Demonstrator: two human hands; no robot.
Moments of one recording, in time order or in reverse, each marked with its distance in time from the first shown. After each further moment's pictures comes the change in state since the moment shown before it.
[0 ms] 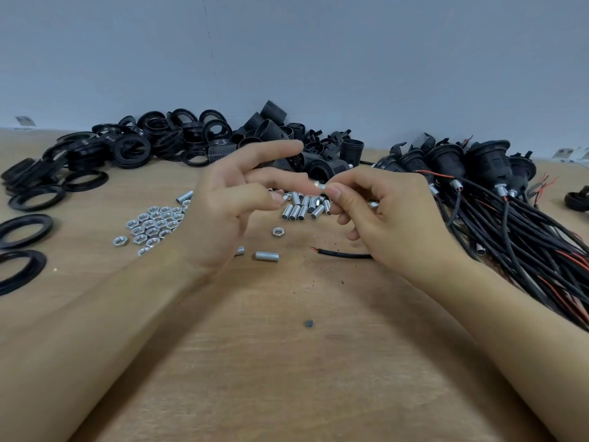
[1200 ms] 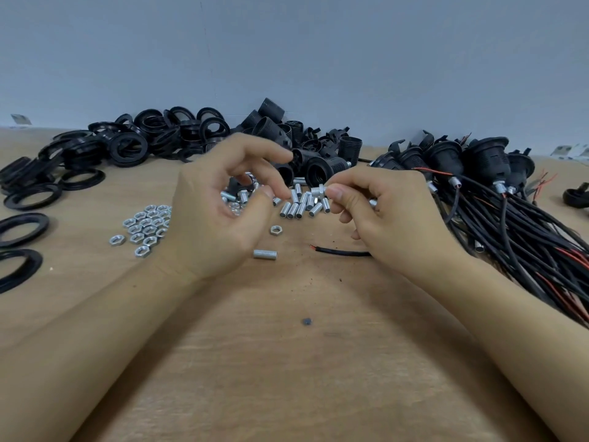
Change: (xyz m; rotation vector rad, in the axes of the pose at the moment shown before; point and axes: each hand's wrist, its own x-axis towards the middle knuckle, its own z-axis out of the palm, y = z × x) left_hand -0.007 -0.001 -0.001 0.603 0.140 0.481; right_hand -0.001 -0.002 -0.001 -0.052 -0.013 0.042
